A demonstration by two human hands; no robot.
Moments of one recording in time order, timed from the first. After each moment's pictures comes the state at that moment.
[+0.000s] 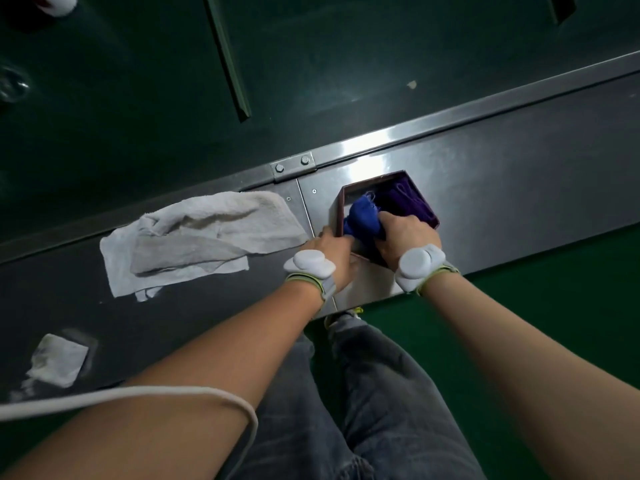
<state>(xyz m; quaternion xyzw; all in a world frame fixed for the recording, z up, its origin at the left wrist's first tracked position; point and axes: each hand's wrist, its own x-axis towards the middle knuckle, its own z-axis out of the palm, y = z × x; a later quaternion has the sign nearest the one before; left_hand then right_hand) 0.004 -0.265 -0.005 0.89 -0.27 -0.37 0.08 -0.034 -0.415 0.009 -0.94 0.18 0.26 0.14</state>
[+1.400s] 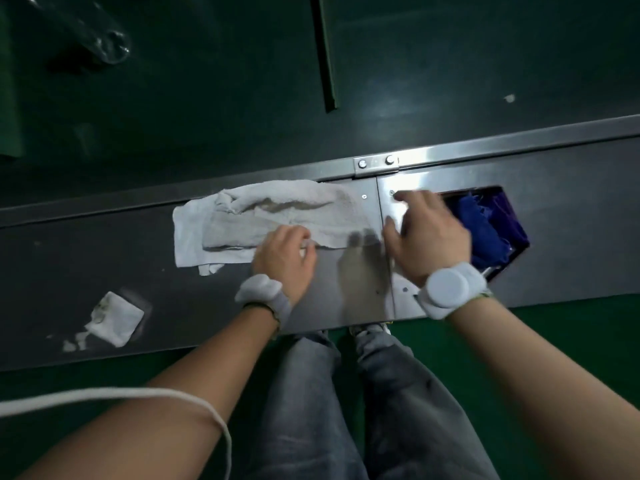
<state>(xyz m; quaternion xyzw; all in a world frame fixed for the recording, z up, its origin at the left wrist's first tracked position) 0.018 -0.098 -0.016 0.97 -0.09 -0.12 0.20 0.003 -0.316 0.039 -0.98 0.13 0.02 0.18</state>
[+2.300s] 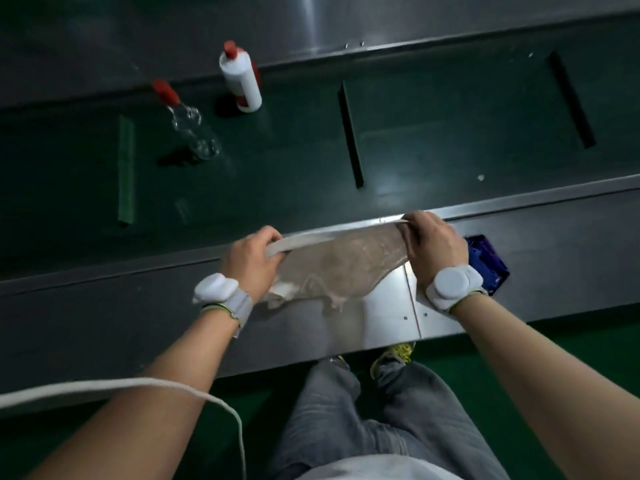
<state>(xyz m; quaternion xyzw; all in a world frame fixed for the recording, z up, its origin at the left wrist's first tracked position) 0.093 0.030 0.179 0.96 -0.06 -0.11 0.26 0.031 -0.248 0.175 -0.96 0.12 -0.06 0.24</state>
